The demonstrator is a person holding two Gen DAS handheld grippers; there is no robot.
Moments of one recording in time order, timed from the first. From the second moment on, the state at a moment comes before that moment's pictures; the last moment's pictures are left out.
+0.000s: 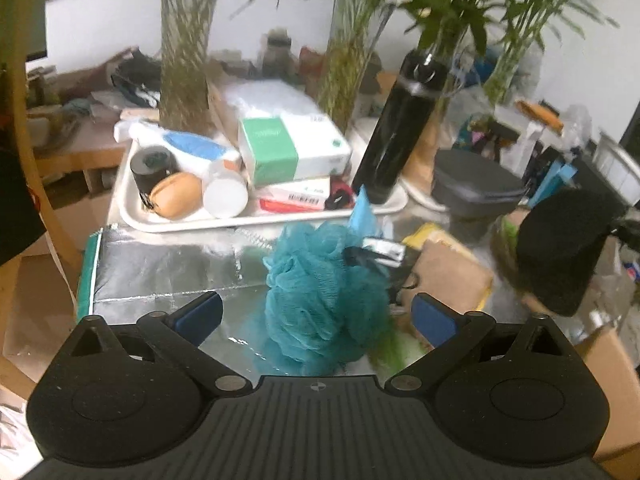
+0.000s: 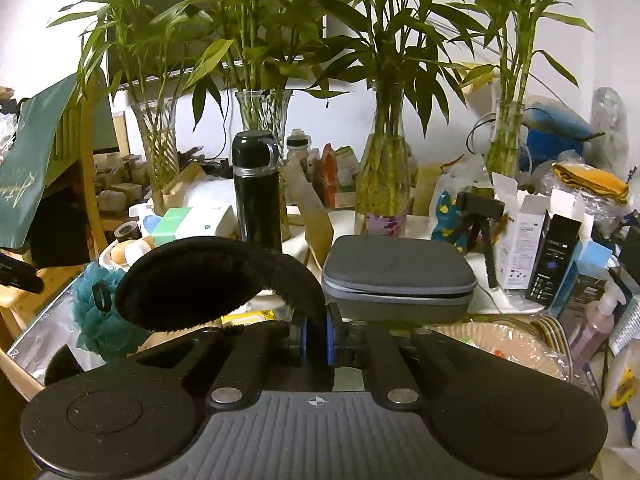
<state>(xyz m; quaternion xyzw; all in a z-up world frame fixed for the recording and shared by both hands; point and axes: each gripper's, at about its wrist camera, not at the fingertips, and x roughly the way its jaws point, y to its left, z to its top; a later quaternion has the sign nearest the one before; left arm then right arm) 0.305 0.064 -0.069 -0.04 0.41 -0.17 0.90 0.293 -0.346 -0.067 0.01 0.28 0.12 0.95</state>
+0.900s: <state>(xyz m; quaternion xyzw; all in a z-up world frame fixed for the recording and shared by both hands) 0.367 0.067 -0.118 -0.10 0.48 -0.21 0.85 0.298 -0.338 -0.059 0.03 0.28 0.14 0.95</state>
